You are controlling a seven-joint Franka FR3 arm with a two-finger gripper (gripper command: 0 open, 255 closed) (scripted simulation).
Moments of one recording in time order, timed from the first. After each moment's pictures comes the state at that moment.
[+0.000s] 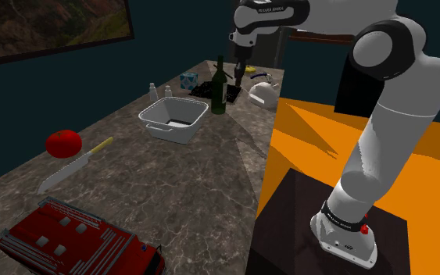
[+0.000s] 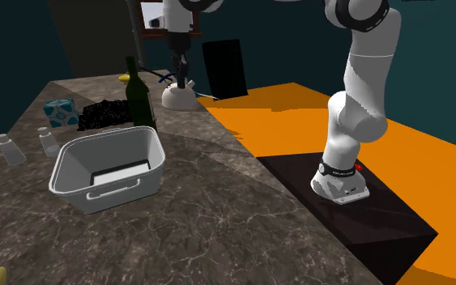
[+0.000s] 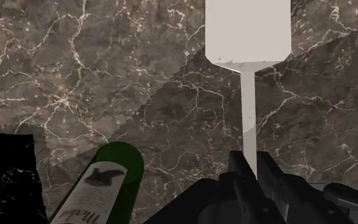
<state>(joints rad) -0.17 0.06 -0.12 -1.65 0.05 1.76 -0.61</state>
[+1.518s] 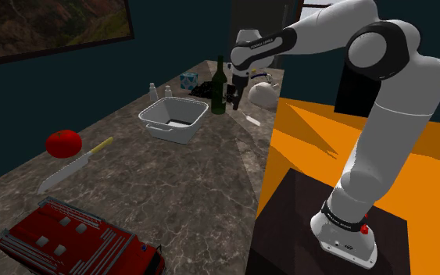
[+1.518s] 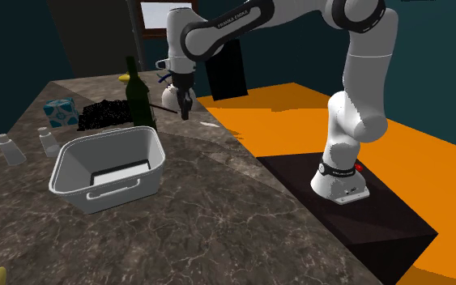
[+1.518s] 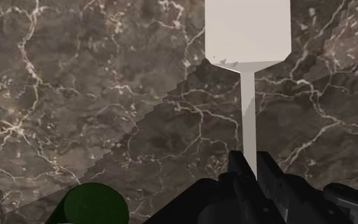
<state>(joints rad) -0.16 0.08 -0.12 -1.93 0.05 2.06 -0.62</state>
